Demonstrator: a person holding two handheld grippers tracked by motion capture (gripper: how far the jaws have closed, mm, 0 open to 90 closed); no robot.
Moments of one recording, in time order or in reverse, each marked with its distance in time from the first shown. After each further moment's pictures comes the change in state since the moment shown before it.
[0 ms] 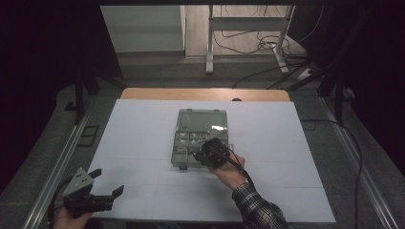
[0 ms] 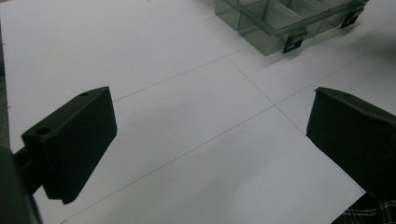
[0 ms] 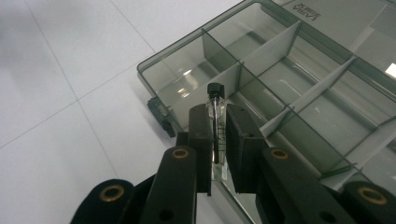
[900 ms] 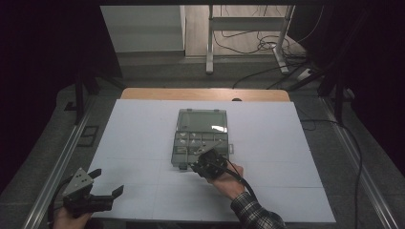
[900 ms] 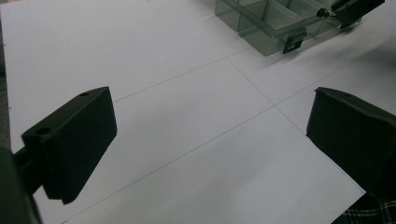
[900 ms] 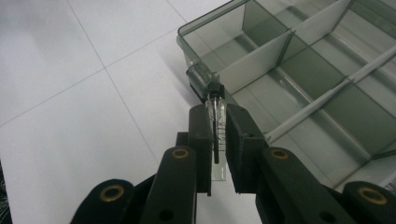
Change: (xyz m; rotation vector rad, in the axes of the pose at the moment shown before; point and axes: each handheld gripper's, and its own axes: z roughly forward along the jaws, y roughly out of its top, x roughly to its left) left arm 0.000 0.000 0.000 -0.003 0.000 0.002; right arm 0.024 -0.017 0.001 0.039 0.029 -0.057
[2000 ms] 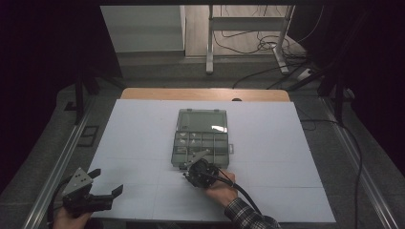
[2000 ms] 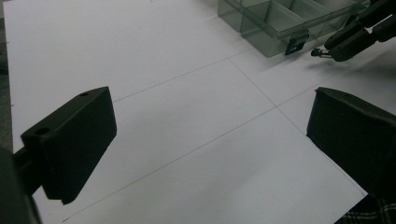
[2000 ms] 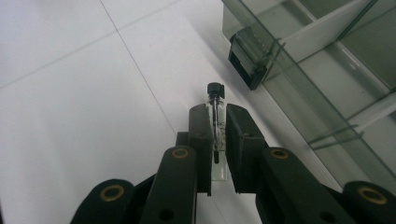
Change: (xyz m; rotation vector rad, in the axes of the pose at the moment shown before) left arm 0.001 0.000 0.000 -0.002 0.004 -0.012; right arm 0.024 -0.009 0.027 0.089 0.004 -0.065
